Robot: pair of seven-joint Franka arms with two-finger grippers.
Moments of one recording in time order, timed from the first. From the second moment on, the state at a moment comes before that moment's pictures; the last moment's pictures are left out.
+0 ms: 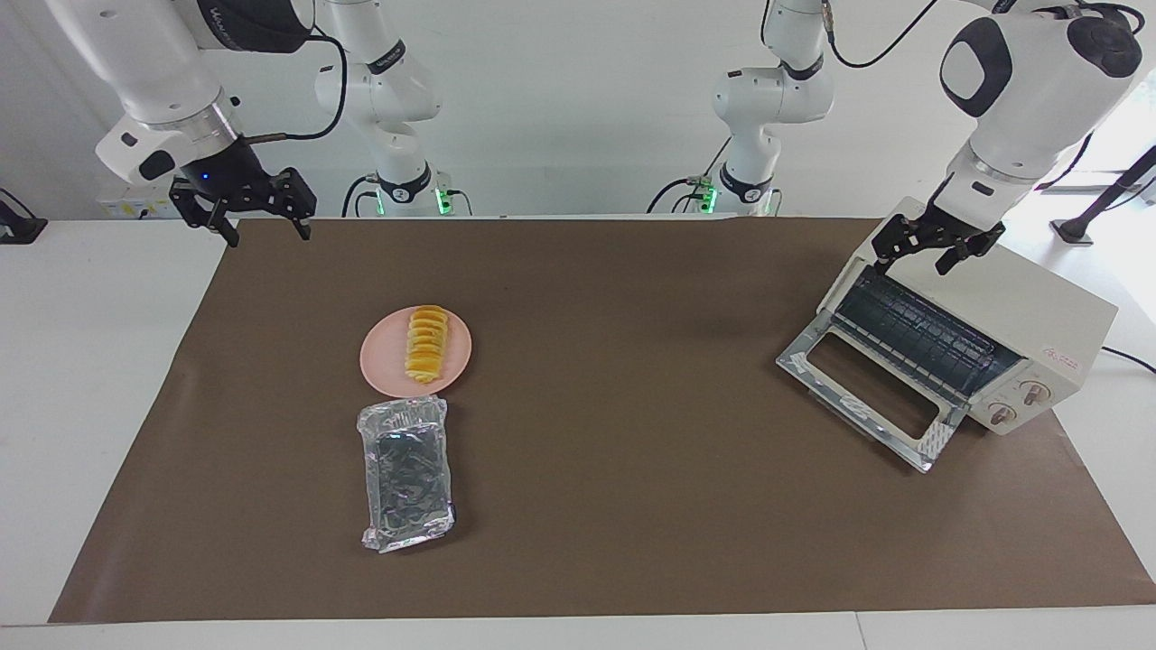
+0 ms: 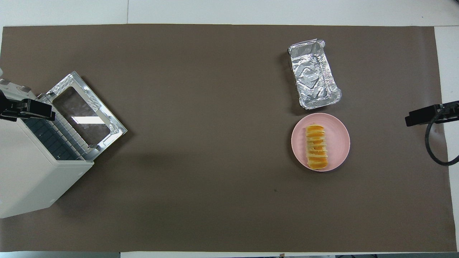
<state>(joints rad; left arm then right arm) -0.09 -0.03 0.09 -1.73 -0.01 1.67 0.07 -0.07 -0.07 0.02 -1.66 0.01 1.55 -0.15</state>
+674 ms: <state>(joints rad) -0.09 -0.03 0.09 -1.73 -0.01 1.67 0.07 -0.07 -0.07 0.02 -1.69 0.01 1.55 -0.15</state>
